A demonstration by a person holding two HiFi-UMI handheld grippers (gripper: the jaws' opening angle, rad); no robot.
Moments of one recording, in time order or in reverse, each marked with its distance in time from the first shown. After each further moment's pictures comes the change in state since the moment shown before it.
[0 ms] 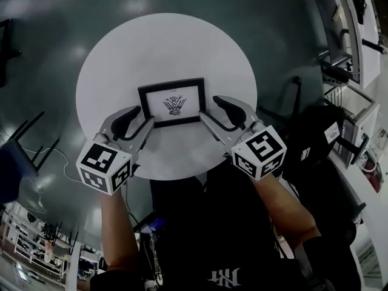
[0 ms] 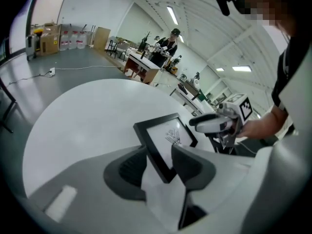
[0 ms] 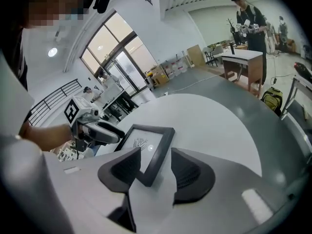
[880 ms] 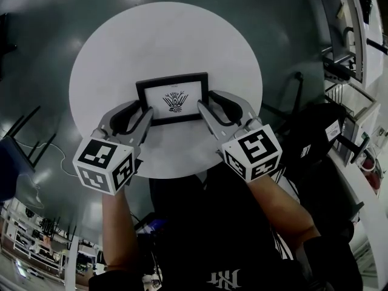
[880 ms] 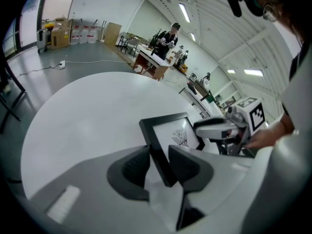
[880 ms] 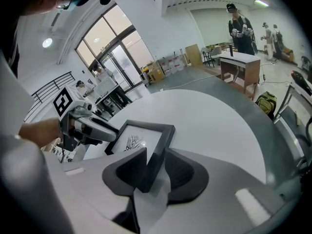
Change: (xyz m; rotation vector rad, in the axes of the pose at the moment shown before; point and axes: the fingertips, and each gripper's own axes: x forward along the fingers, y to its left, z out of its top) left arm 0.012 0.010 -0.006 -0.100 0.038 0.067; right arm 0.021 -0.003 -0.006 -0.019 0.038 -0.092
